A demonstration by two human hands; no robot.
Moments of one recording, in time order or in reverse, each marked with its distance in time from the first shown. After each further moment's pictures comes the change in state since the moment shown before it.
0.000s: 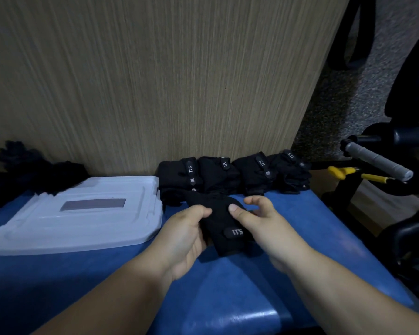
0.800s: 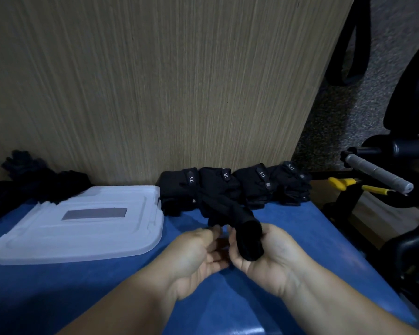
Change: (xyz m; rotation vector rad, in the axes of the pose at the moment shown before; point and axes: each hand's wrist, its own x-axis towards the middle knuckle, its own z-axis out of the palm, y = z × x) left_hand -0.003 -0.007 0.004 -0.003 -0.015 -0.143; right_hand -0.016 -0.022 0.003 0.995 -0.177 0.498
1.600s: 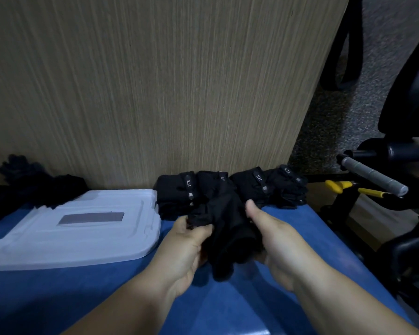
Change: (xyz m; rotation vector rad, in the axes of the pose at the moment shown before) left_hand 0.013 0.000 -0.007 0.000 0.084 0.290; right_hand -0.016 -0.011 0.001 -0.755 0.032 -0.354
